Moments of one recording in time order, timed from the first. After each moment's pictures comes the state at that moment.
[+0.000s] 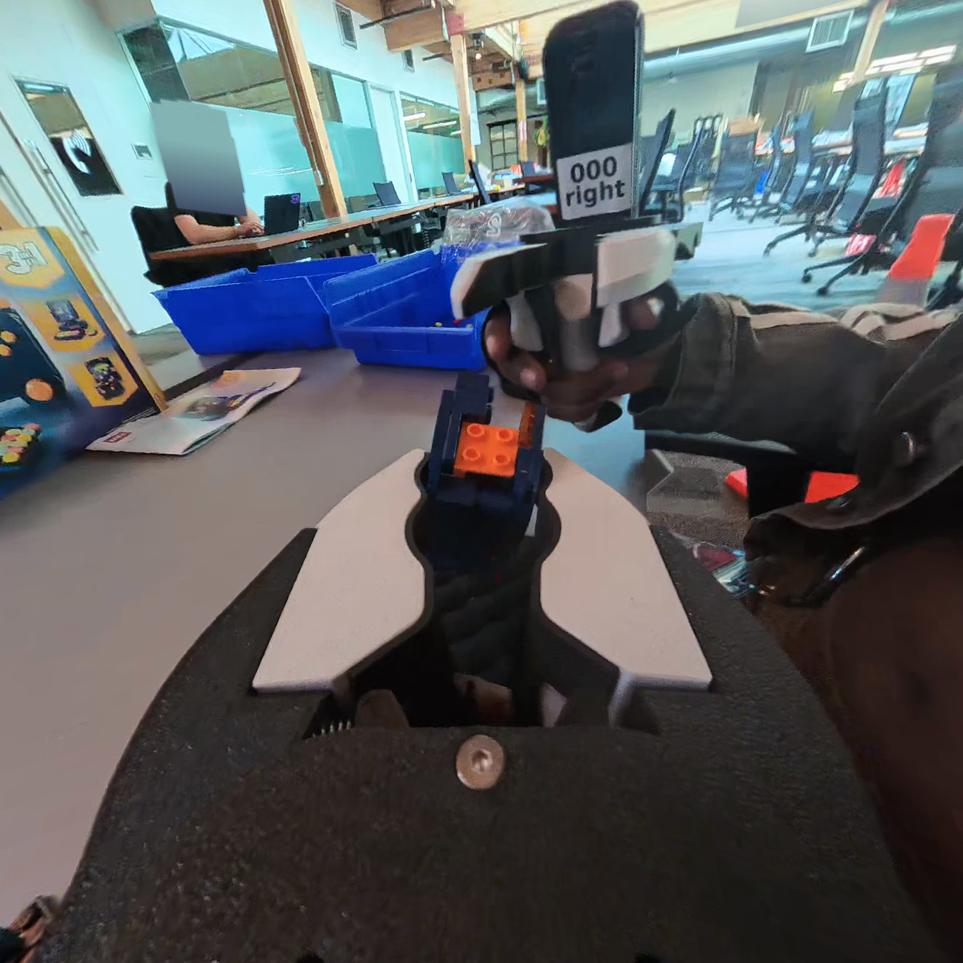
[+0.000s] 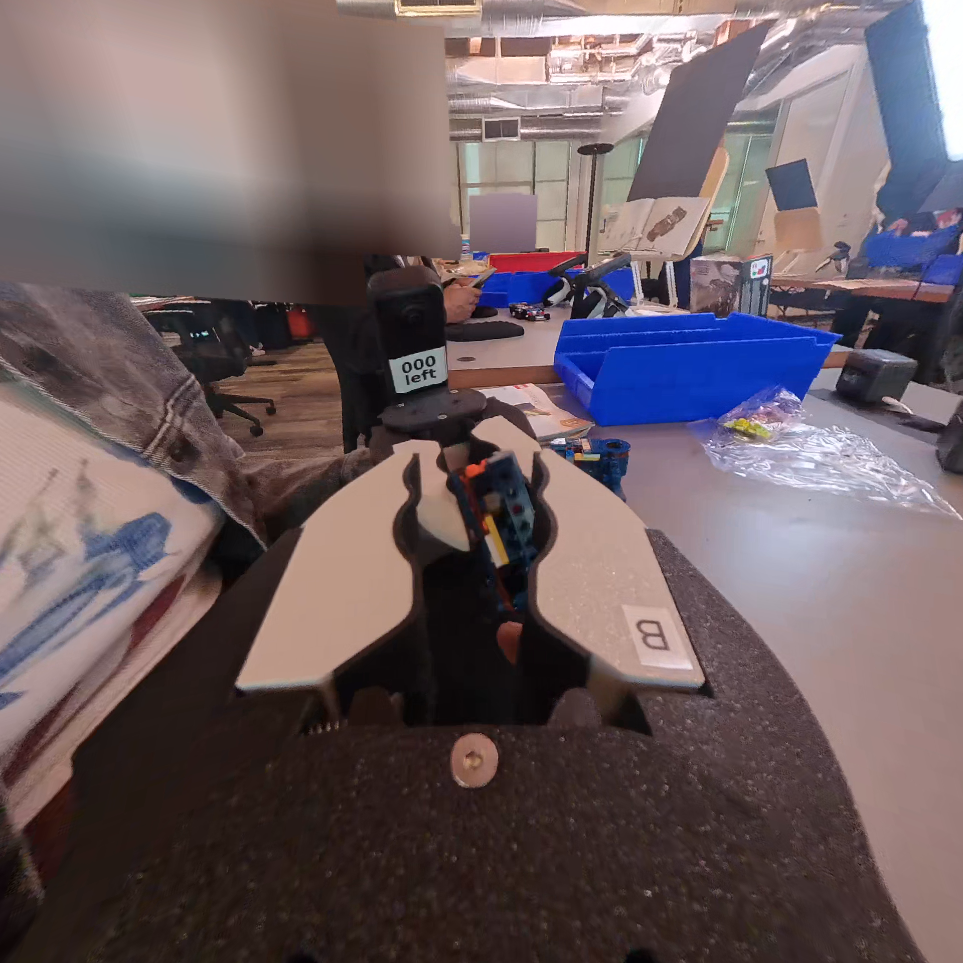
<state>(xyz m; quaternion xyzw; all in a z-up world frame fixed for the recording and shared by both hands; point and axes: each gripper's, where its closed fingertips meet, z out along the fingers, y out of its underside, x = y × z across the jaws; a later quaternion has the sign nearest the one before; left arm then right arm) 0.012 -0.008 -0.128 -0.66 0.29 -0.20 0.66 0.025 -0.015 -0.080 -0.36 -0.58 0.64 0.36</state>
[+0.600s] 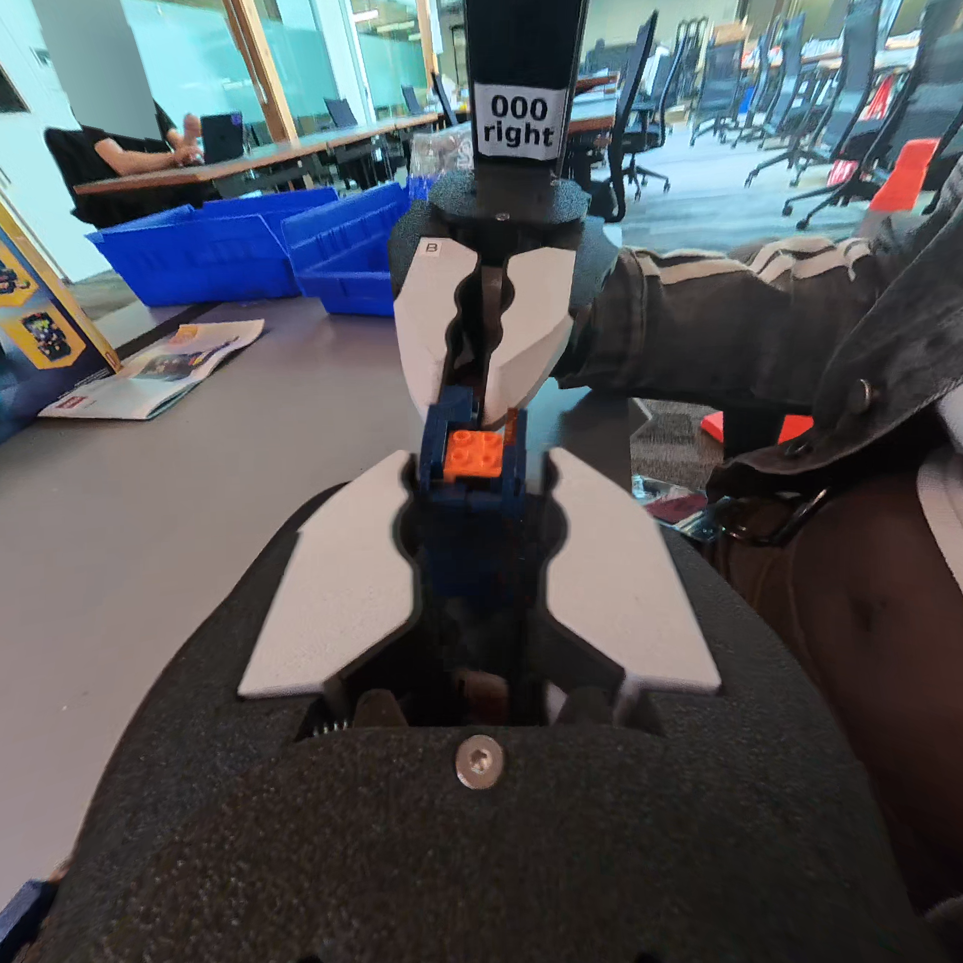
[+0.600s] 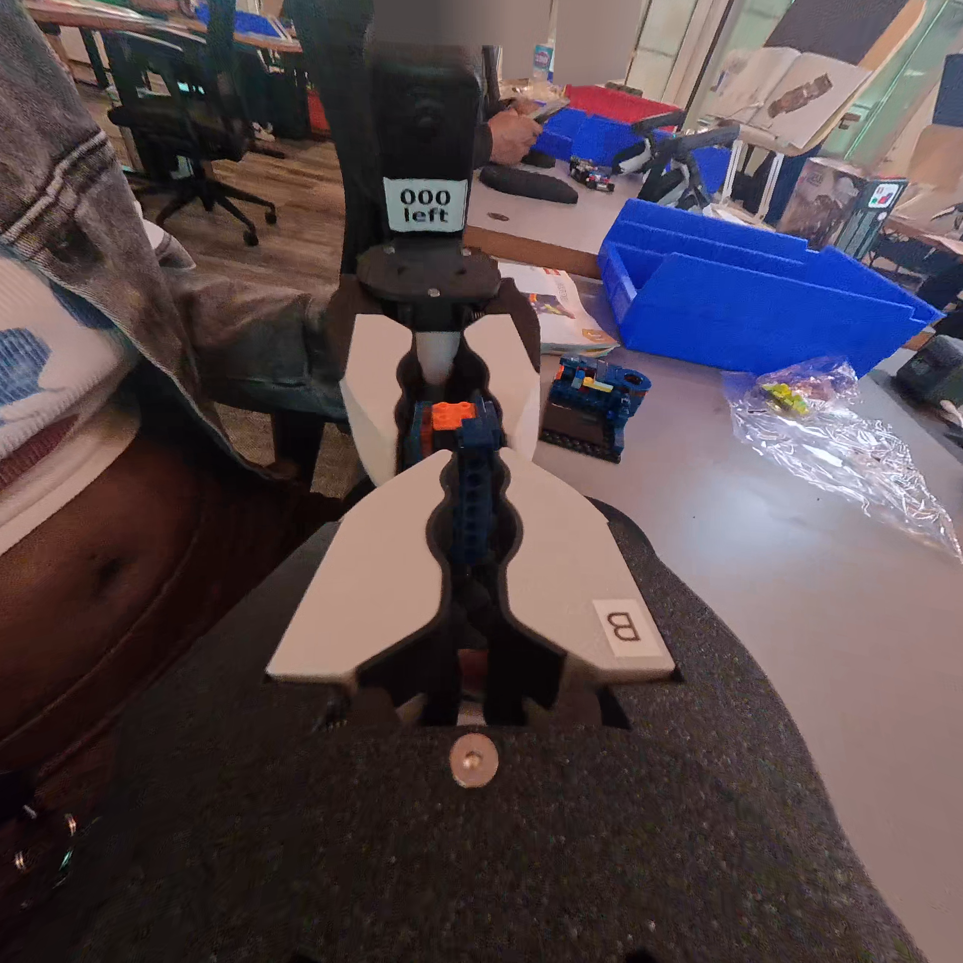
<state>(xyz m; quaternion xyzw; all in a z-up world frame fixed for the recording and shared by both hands) 0.009 -0.015 -0.141 -0.70 0.32 -0.20 0.61 -0.007 -0.018 -0.125 -0.30 -0.72 0.52 0.34</state>
